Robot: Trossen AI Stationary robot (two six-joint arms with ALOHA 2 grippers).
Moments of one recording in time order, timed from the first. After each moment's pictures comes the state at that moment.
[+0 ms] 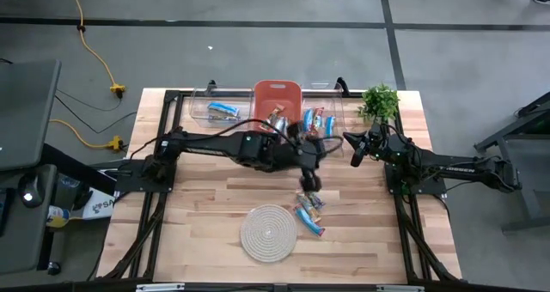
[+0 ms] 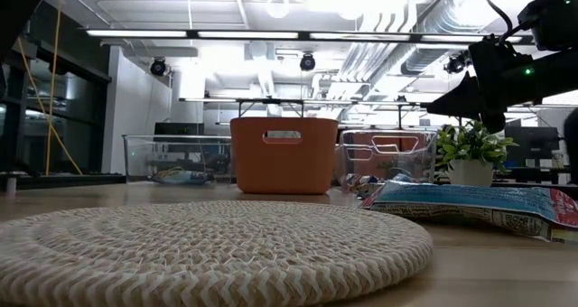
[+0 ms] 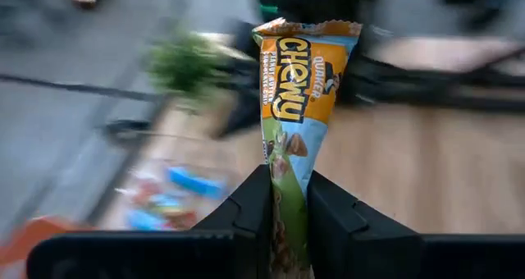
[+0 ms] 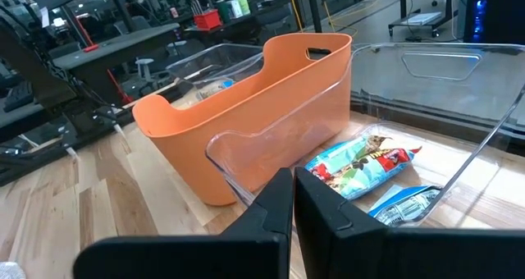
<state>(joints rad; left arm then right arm) -0.17 2.08 2.35 -0.88 -0.49 -0.12 -0.27 0.39 0.01 0.22 0.28 0.36</state>
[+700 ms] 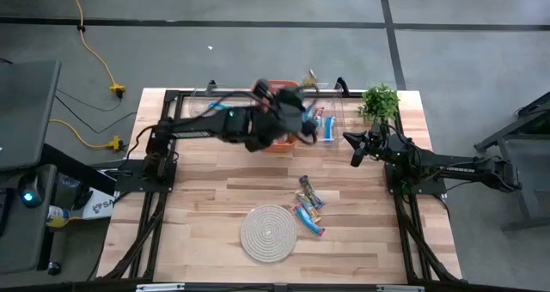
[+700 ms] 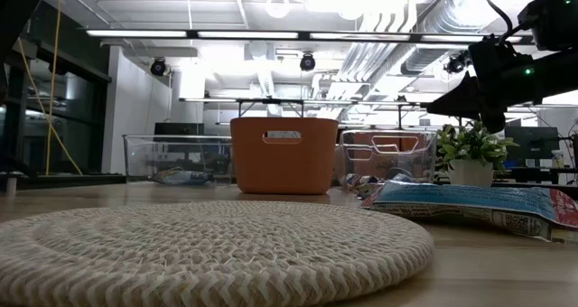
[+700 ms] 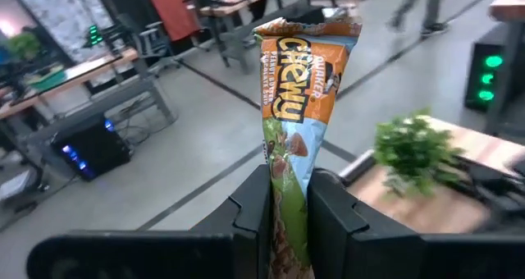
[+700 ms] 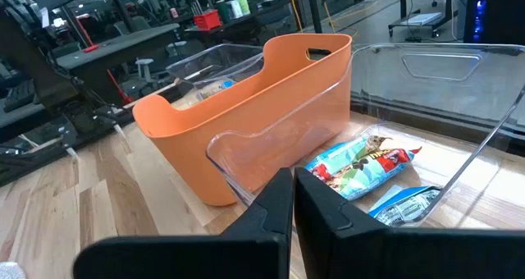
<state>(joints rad) -0.06 1.99 2.36 -0.82 -1.07 -0.17 -0.27 0.39 0.01 0.22 0.28 0.36</state>
